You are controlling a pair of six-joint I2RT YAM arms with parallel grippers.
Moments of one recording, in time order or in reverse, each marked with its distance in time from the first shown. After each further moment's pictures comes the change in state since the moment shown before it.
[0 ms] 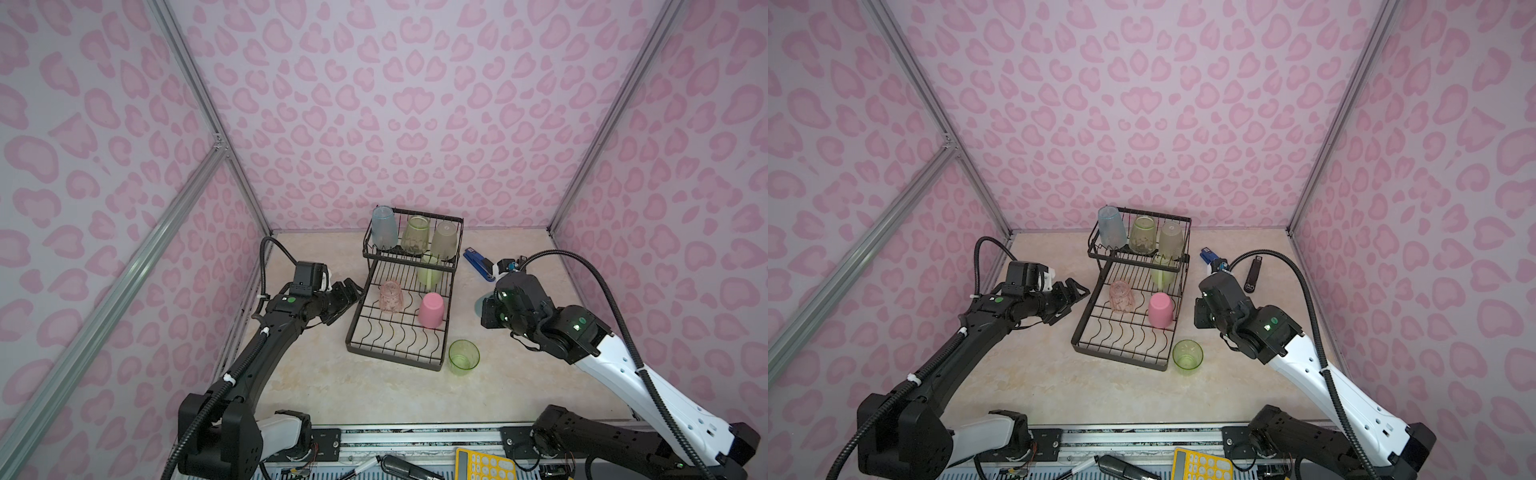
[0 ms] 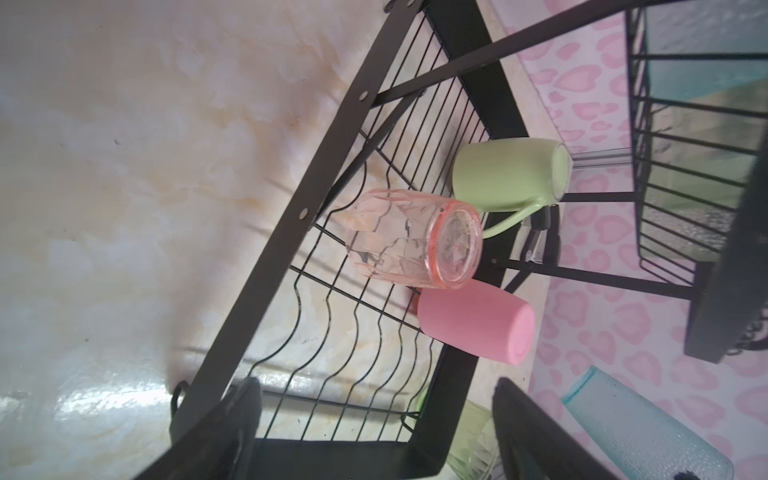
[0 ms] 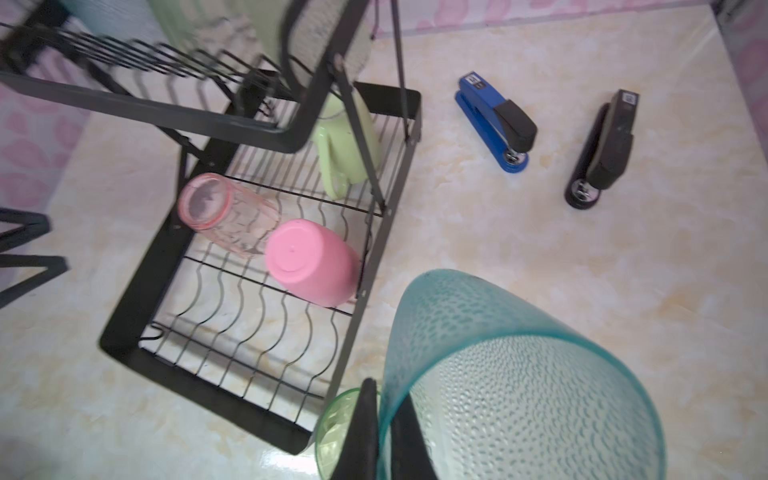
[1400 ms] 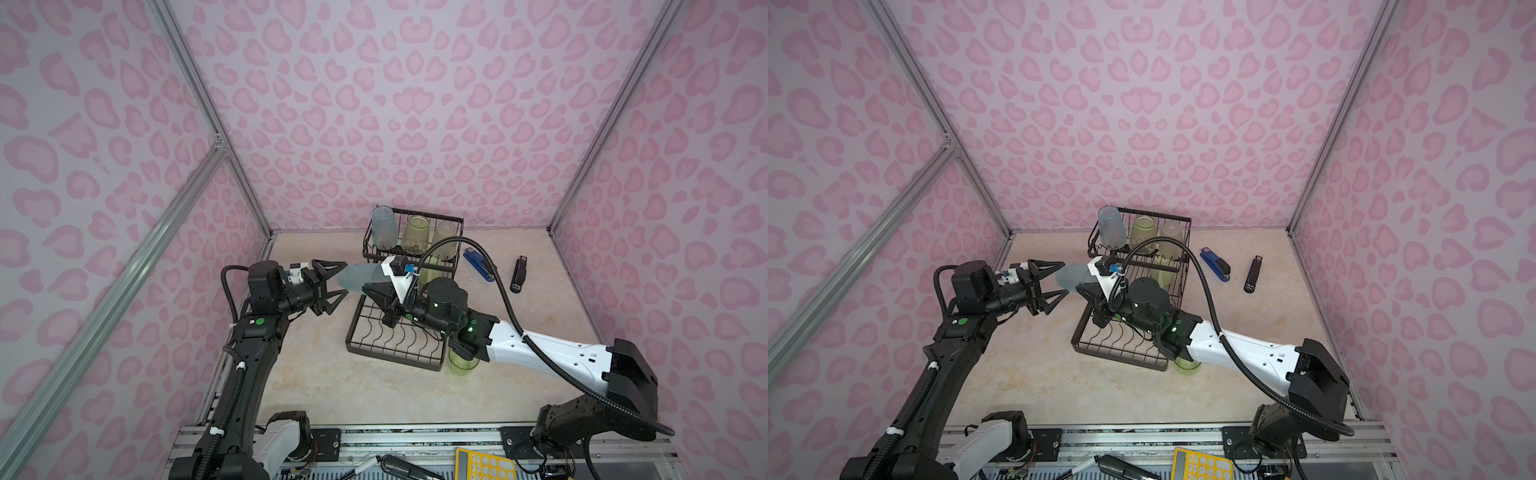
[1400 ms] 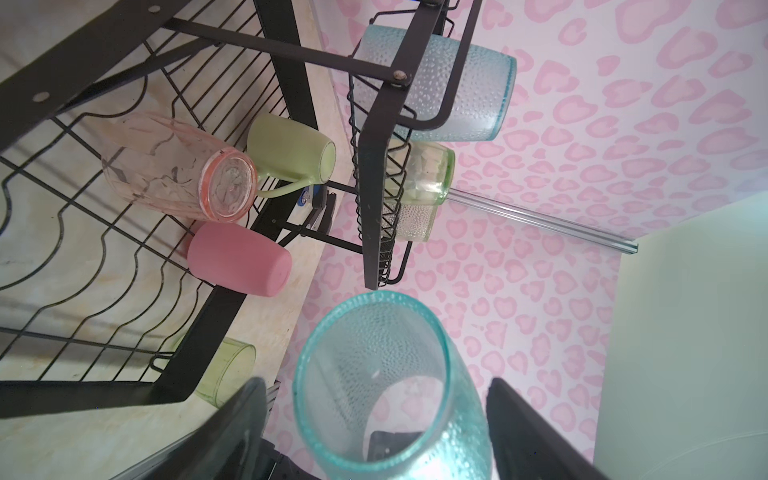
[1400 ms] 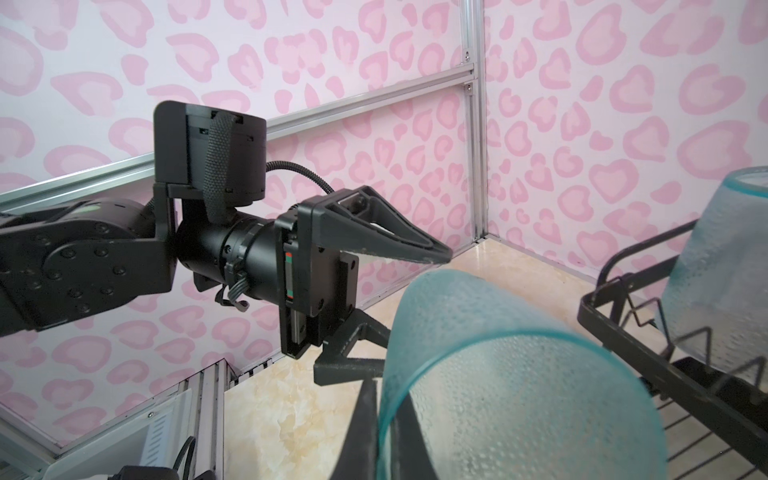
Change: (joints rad) left arm 0.227 -0.200 -0.103 0.373 0.490 -0.685; right arm 0.300 0.487 -0.052 1.246 -0.347 -0.318
